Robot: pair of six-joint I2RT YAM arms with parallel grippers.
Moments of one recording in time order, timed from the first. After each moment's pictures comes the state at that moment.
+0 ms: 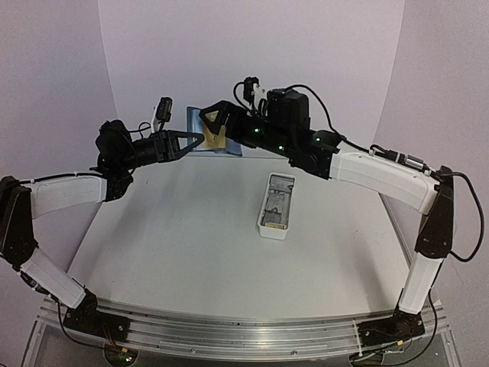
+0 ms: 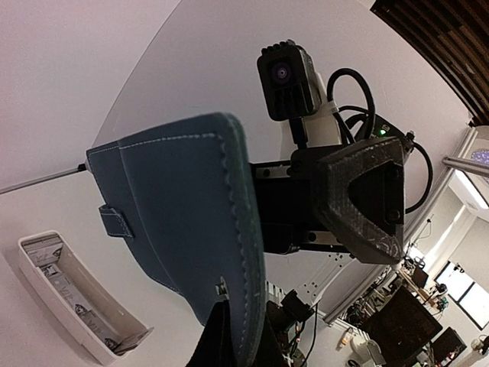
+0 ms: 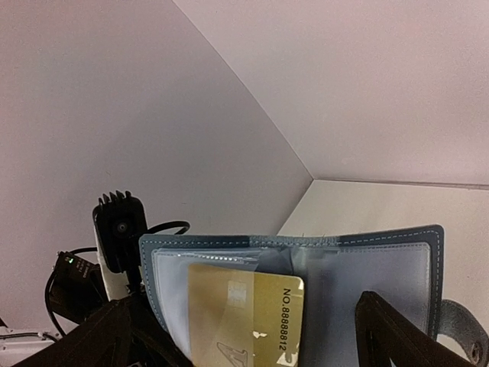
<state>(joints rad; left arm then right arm) -0.46 1.47 0.99 0.80 0.94 -0.85 0.93 1.86 1.79 0.01 0.04 0.65</state>
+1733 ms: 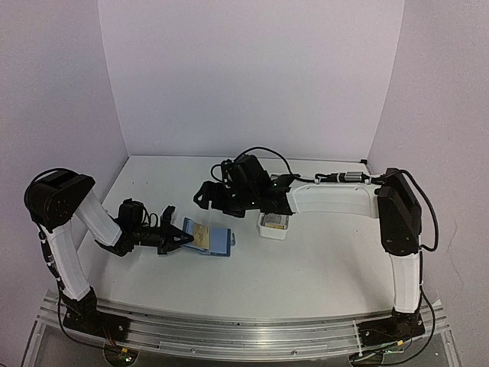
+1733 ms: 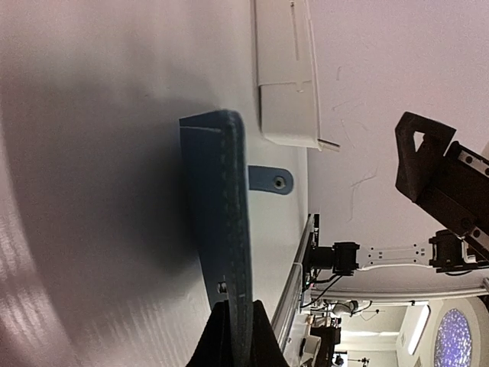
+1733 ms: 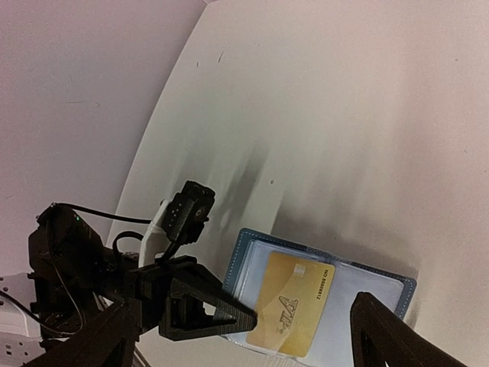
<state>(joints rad) -0.35 1.85 0.48 0.87 0.97 -0.94 0.97 2.08 1.65 -0.14 -0.01 0.81</state>
